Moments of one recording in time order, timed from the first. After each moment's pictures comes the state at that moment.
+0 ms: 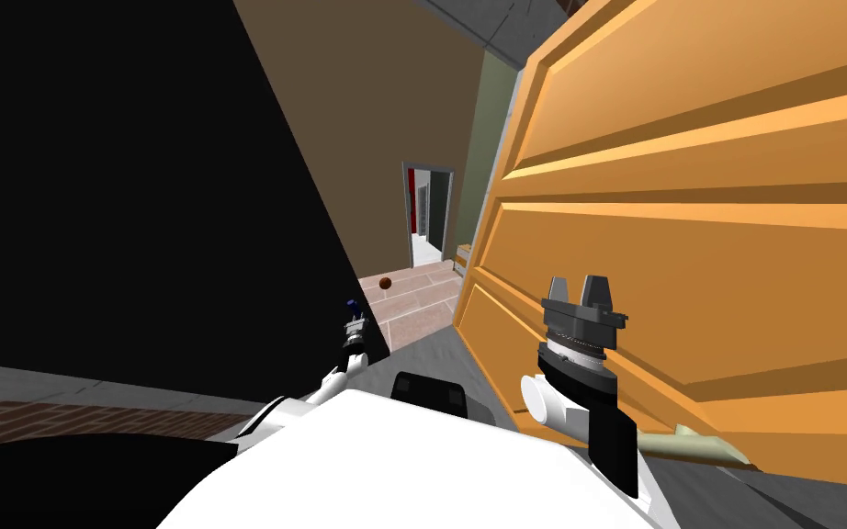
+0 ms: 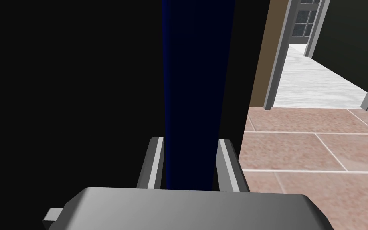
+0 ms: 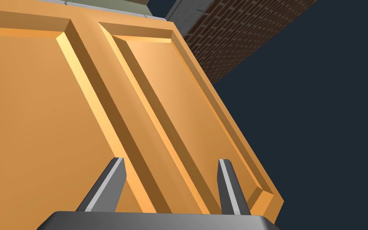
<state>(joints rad) -0.08 0.27 0.02 -0.59 0.66 -0.87 1.39</state>
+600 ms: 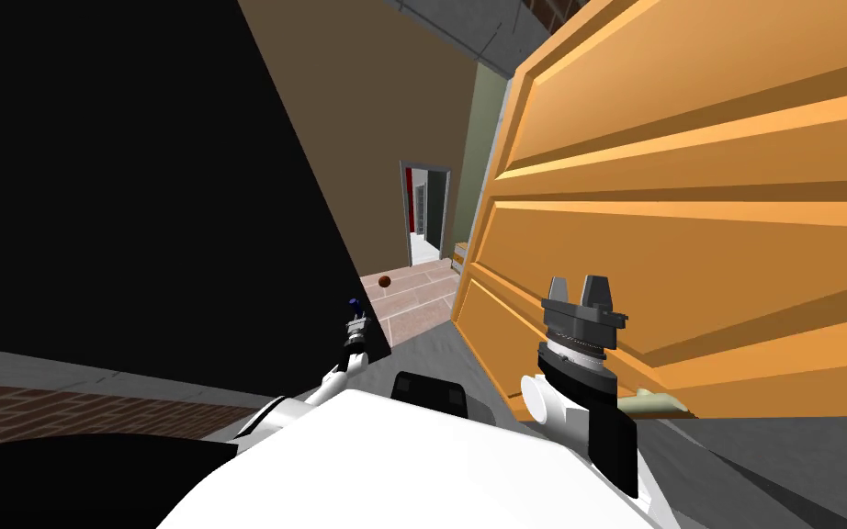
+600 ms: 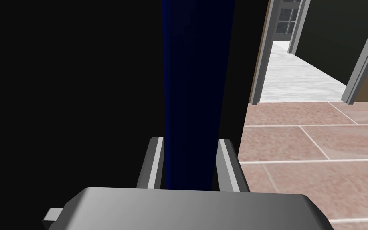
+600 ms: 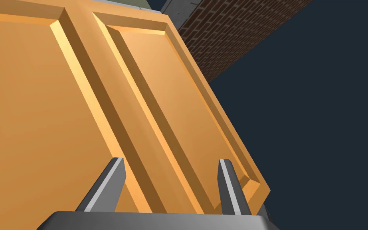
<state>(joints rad) -0.08 0.28 0.00 -0.61 0.65 -0.86 1.41</state>
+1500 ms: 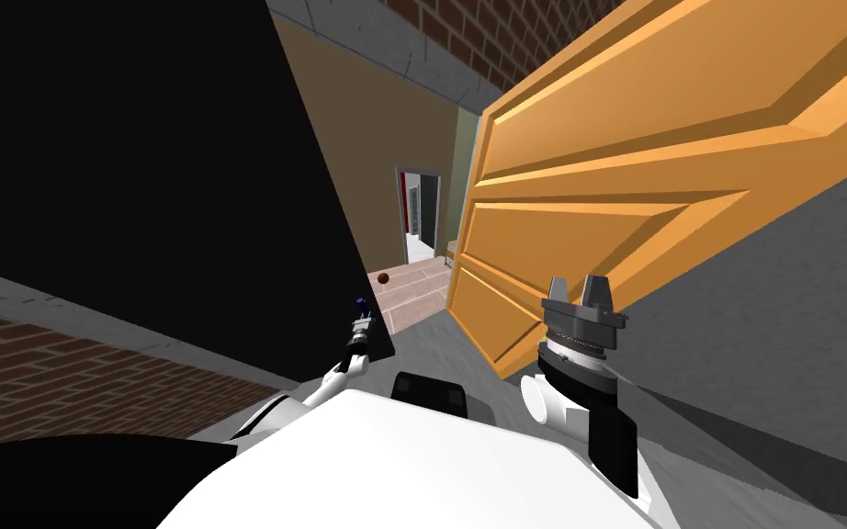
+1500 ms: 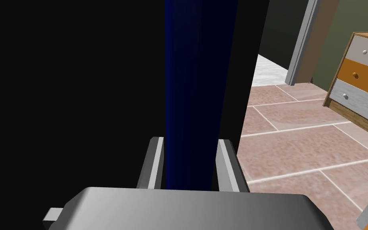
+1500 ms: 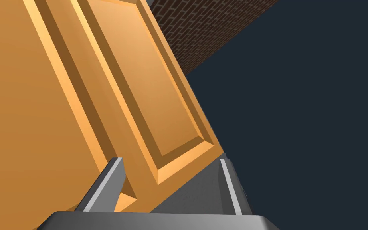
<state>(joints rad) -0.07 0.30 -0.10 -0.62 0.60 -0.85 1.49</state>
